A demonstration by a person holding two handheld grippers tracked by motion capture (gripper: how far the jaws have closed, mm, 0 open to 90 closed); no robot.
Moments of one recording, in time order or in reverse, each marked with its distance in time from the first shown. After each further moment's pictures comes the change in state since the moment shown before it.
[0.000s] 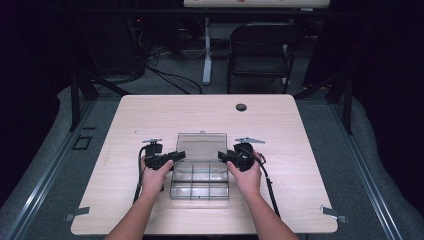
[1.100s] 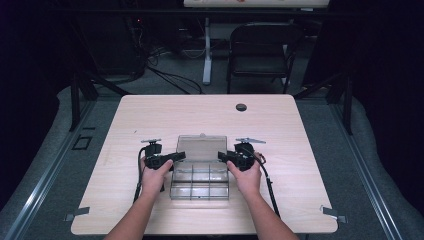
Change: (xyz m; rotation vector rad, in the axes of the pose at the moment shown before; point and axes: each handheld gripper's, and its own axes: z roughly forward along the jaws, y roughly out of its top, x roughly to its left) left arm 0.004 -0.001 0.001 0.021 -0.017 -0.083; right arm -0.003 0.000 0.002 0.019 0.011 0.041
